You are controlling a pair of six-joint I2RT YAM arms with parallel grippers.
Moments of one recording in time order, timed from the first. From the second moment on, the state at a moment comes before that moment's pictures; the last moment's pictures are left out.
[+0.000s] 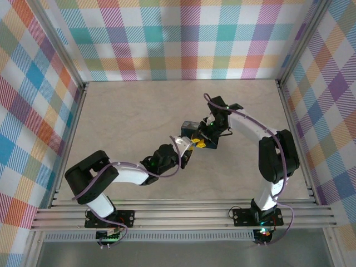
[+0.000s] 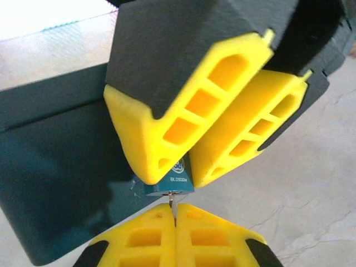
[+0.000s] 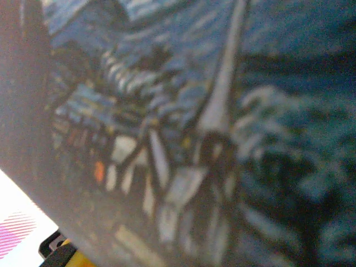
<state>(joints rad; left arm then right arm) -0.93 1.63 0.57 0.75 -0.11 -0.04 0.45 1.79 1.35 -0.90 -0.70 0.80</state>
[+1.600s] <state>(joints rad) -1.07 1.78 0.53 0.96 -0.35 -0.02 0.51 1.64 1.07 -0.59 -0.52 0.83</state>
